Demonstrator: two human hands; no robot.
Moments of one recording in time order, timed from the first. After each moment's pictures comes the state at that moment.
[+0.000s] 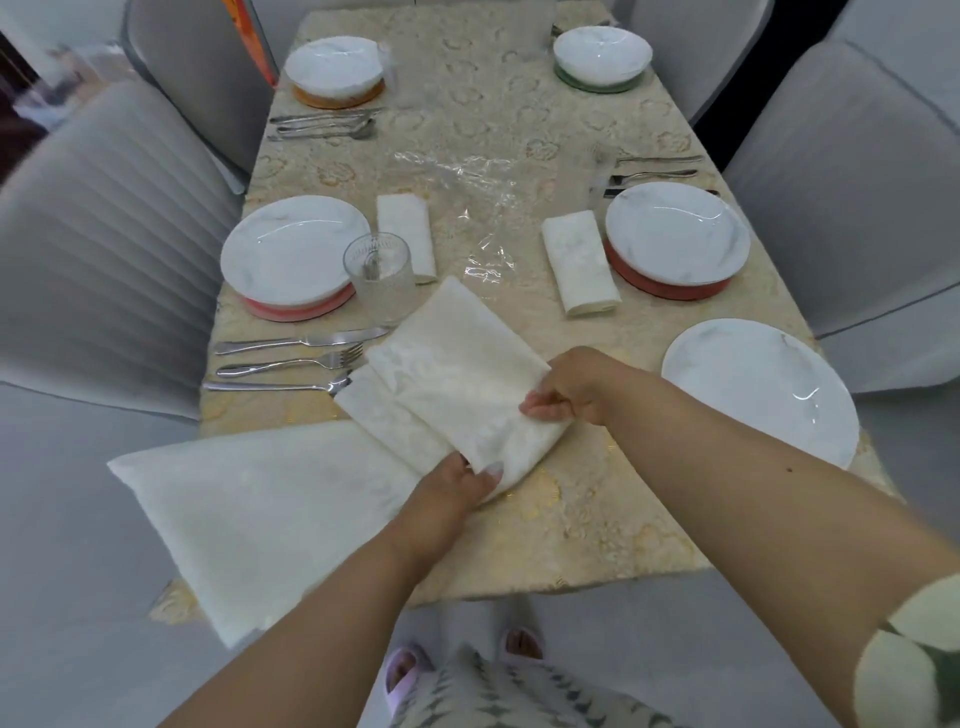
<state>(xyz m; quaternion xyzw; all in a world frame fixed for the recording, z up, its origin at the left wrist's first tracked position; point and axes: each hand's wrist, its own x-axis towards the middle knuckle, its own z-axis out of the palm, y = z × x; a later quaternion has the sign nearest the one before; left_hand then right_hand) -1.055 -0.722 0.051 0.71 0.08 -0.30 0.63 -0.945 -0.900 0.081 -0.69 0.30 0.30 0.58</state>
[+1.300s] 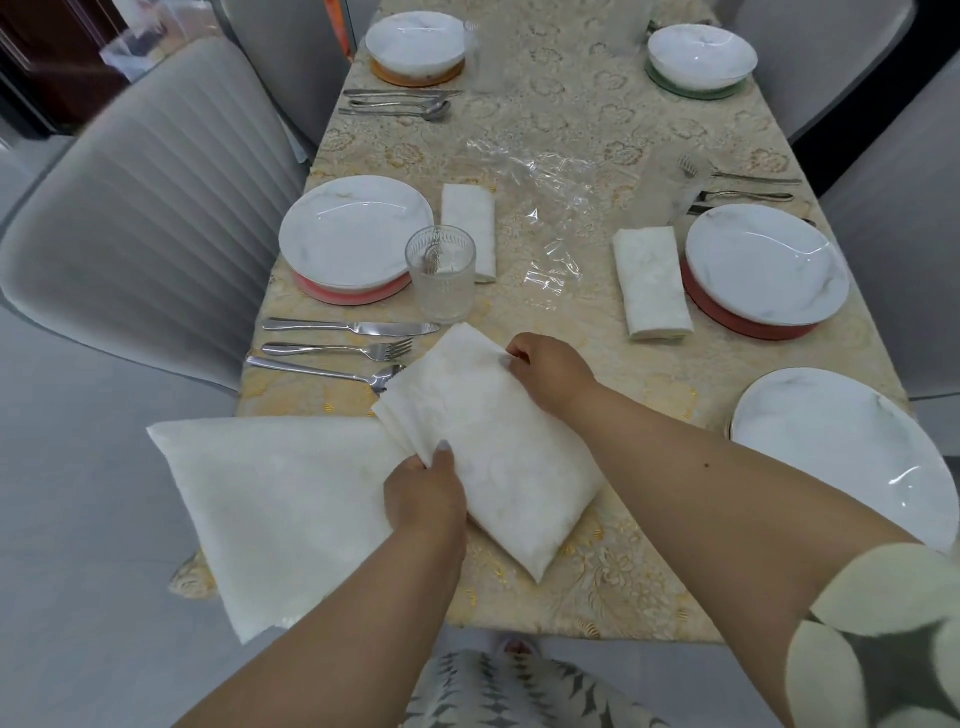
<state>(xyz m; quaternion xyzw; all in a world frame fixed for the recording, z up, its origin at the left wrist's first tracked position) -1.022 -0.711 0.038 0.74 0.44 -0.06 0.51 -0.894 -0.842 0.037 -0.94 -0.06 0.16 0.30</state>
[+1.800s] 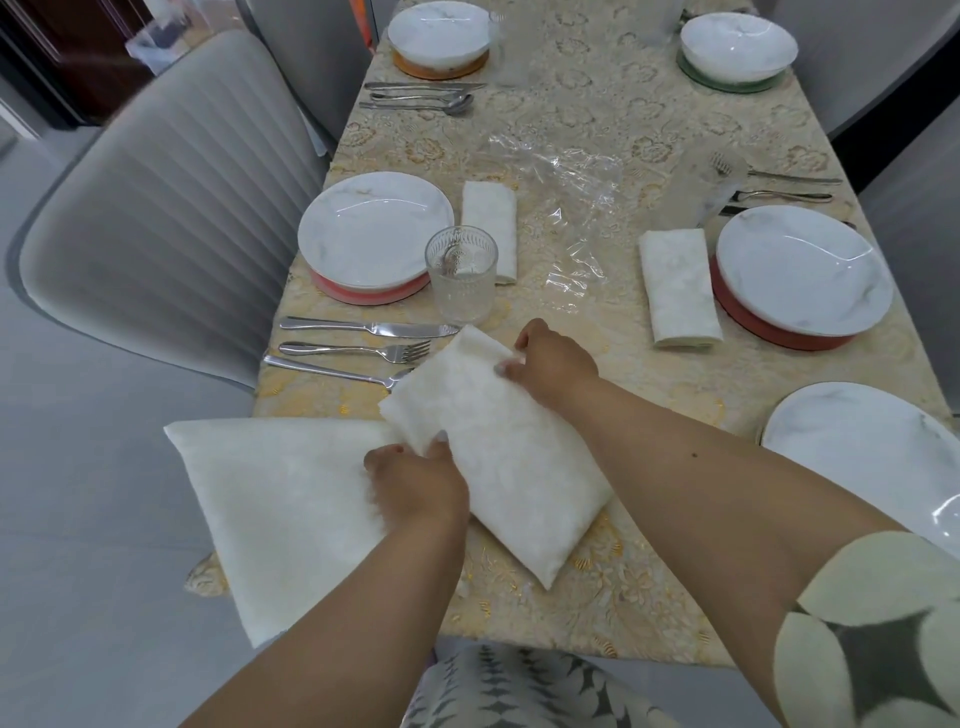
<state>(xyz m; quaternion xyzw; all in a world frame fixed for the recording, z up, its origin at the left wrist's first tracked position) -1.005 -0.695 0.039 0.72 0.51 0.01 0.47 -0.872 -0.820 0.036 -0.95 -0.03 0.20 0.22</state>
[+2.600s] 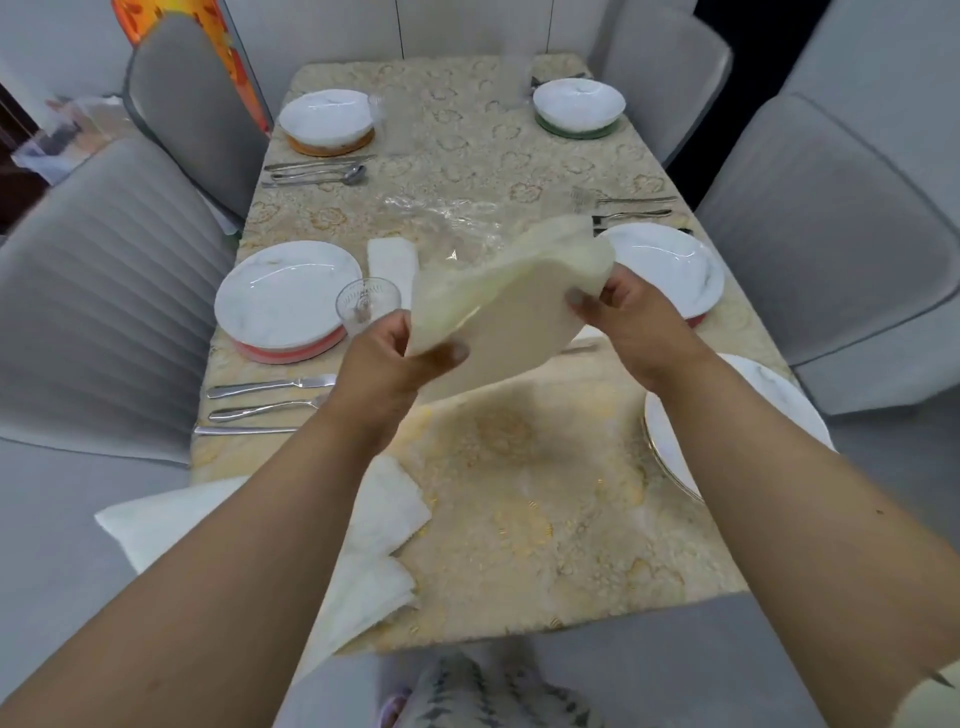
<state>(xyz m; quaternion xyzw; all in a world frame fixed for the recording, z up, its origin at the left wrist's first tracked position) -0.948 -0.708 0.149 0.70 -0.03 -0.08 0.71 -0.932 -0.953 0.156 -0.74 -0.01 0.02 0.67</state>
